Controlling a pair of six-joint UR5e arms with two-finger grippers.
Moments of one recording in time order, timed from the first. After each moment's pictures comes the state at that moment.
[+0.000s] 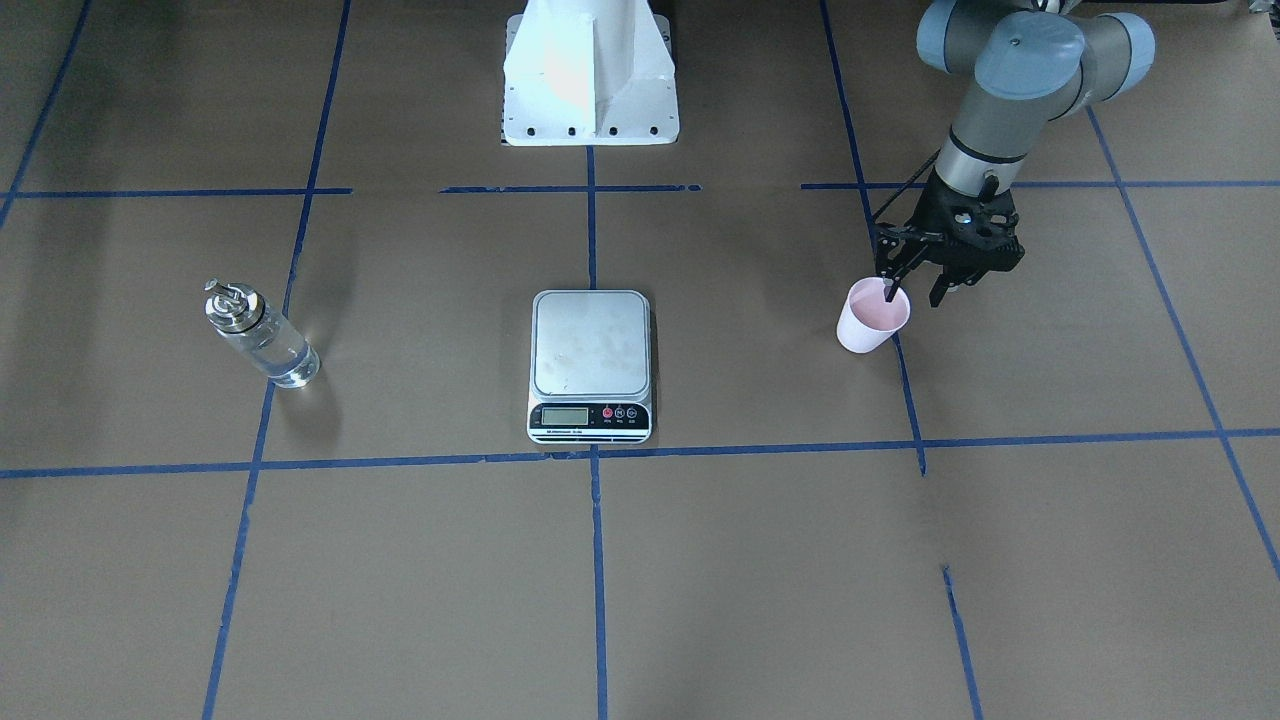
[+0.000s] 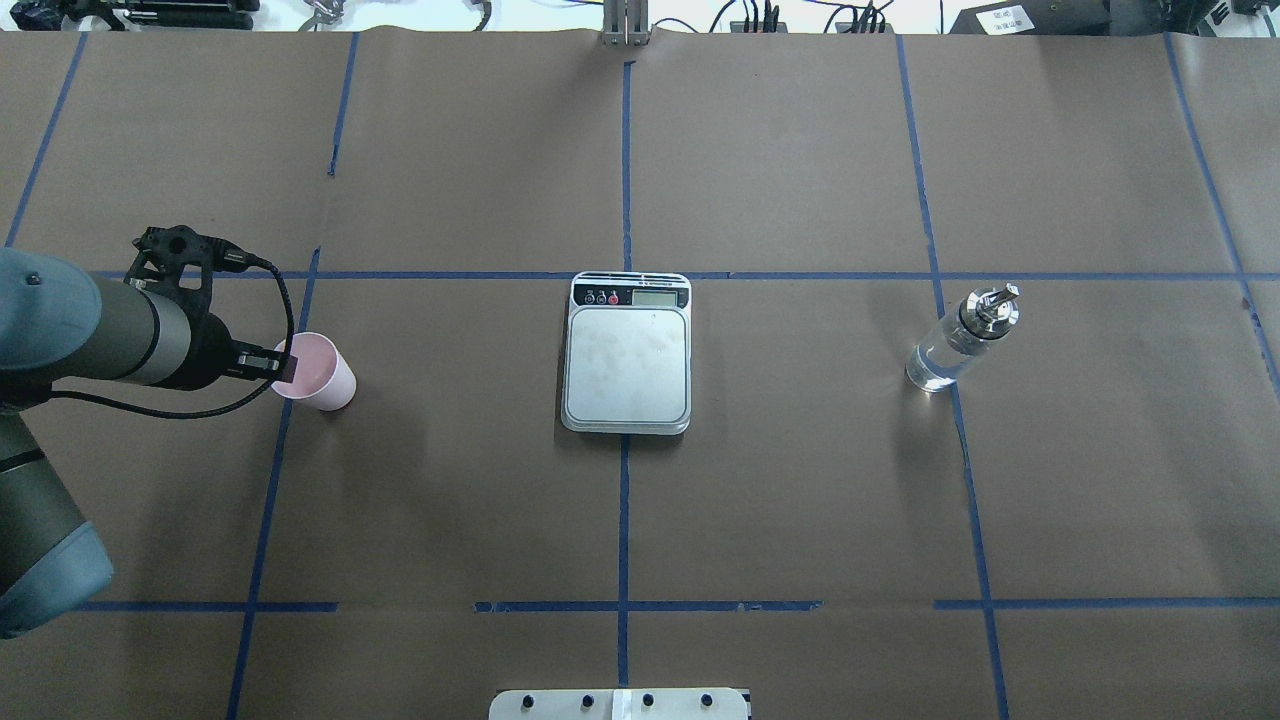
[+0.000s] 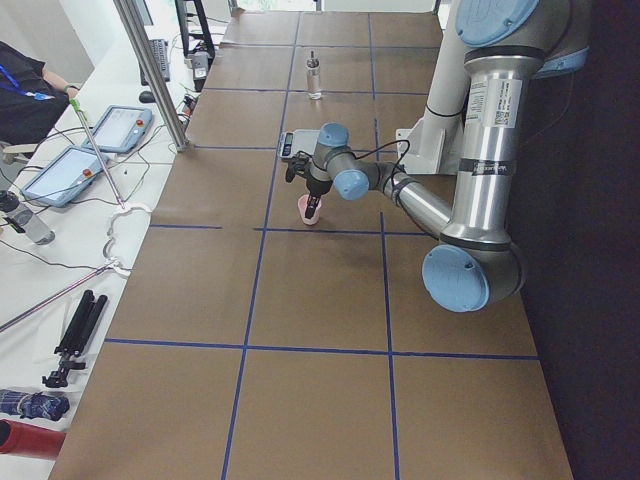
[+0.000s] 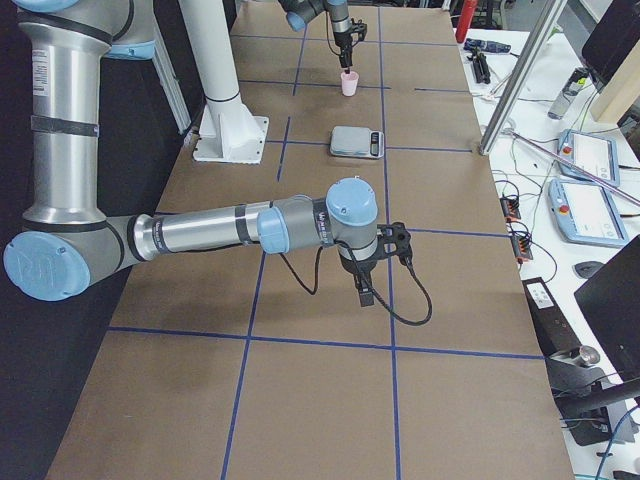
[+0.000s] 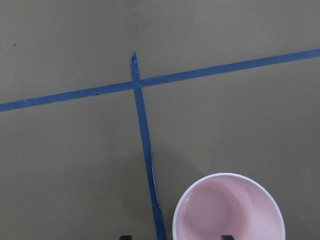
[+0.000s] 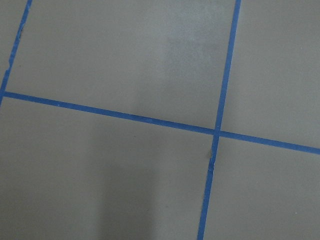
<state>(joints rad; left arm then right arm) -0.68 -1.66 -1.94 -1.91 -1.83 -0.92 1.56 -1.66 1.85 -1.51 2.37 0.01</state>
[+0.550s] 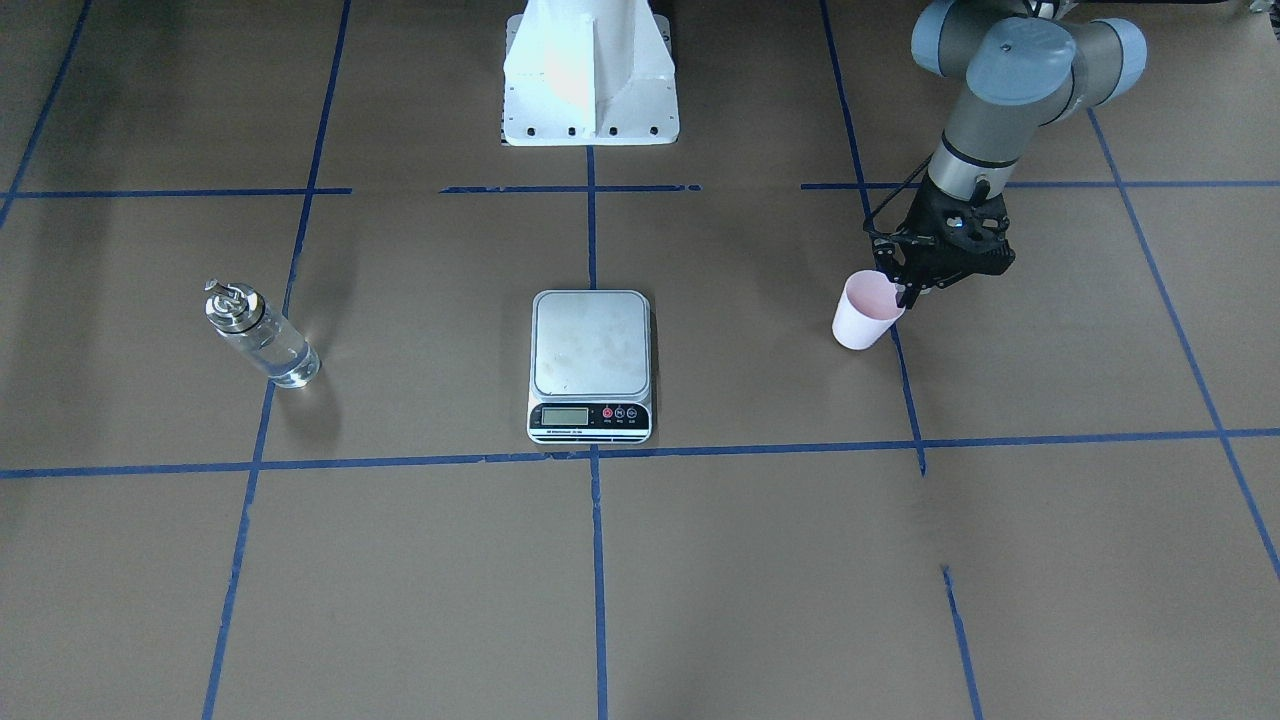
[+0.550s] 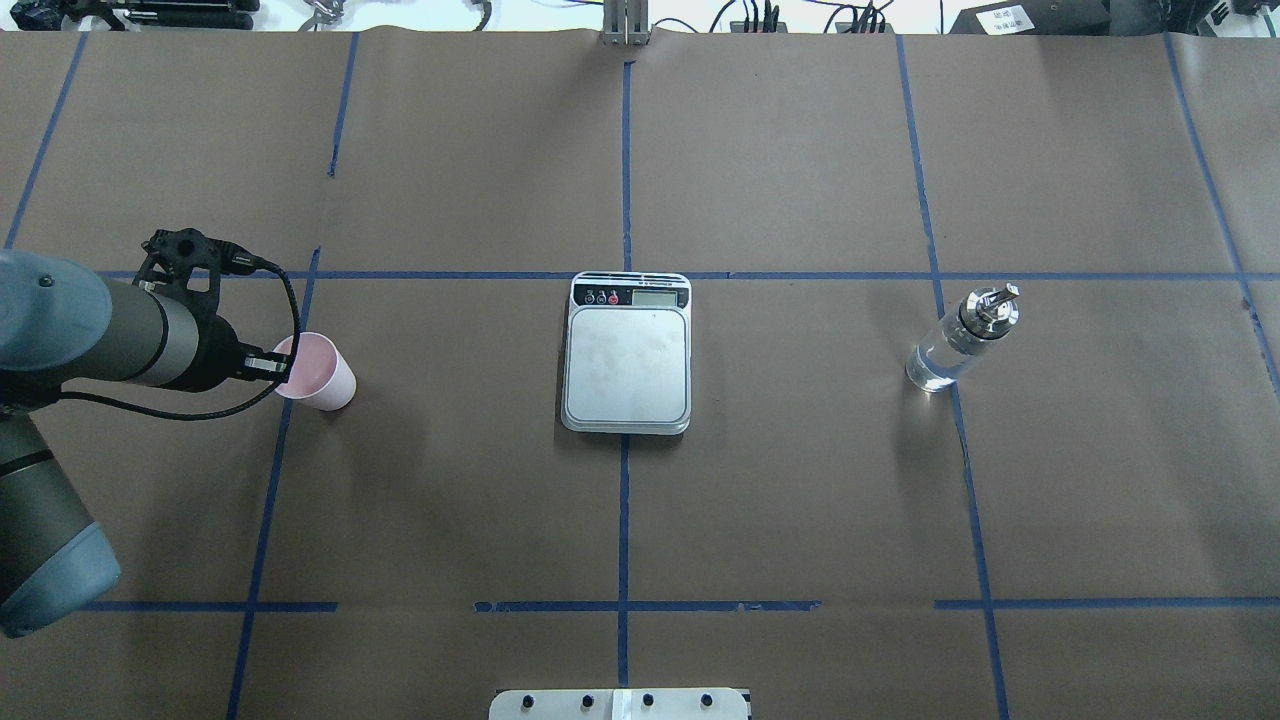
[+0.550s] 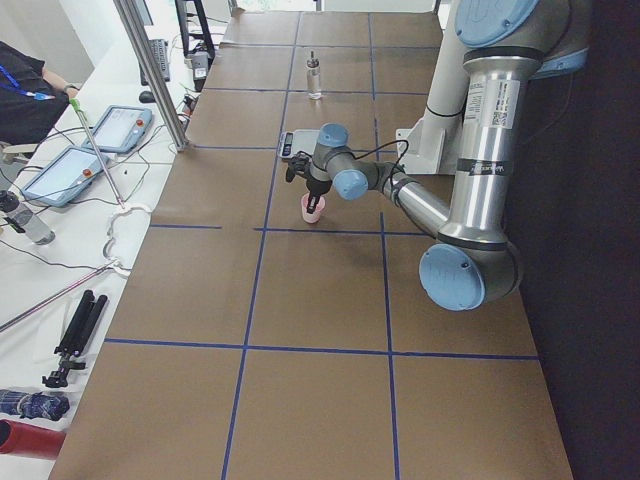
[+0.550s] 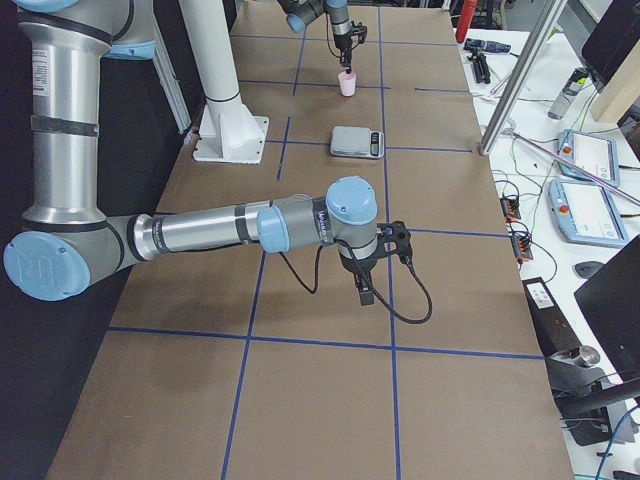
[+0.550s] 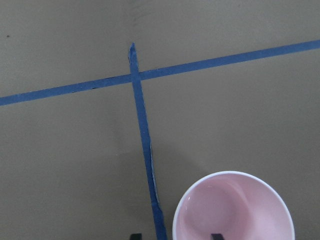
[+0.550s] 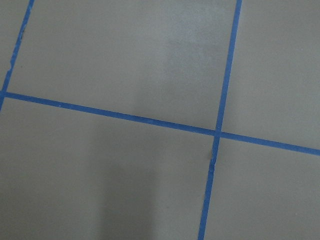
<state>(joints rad) -0.68 -1.67 -1.94 -1.91 -1.83 -0.91 1.56 -1.66 1.85 -1.51 2.37 0.02</state>
